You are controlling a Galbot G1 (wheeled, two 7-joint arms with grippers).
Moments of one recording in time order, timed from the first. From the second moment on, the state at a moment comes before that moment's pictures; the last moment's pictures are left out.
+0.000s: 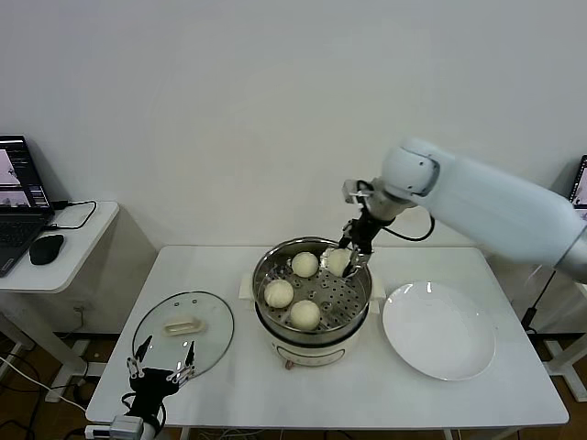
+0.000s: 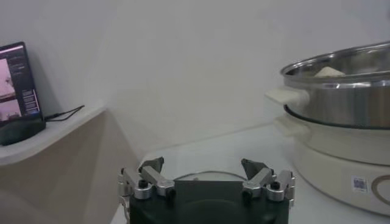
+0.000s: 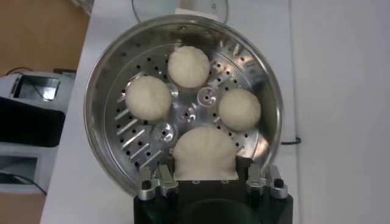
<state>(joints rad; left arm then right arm) 1.68 -1.43 -0.68 -2.07 0.05 0.07 0.07 0.47 0.97 -1.07 1.31 0.31 -0.53 -1.22</state>
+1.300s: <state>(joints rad) 1.69 -1.45 -0.67 -2.07 0.06 0.06 0.07 0.36 0.99 -1.02 1.29 0.20 -0.54 -1.17</state>
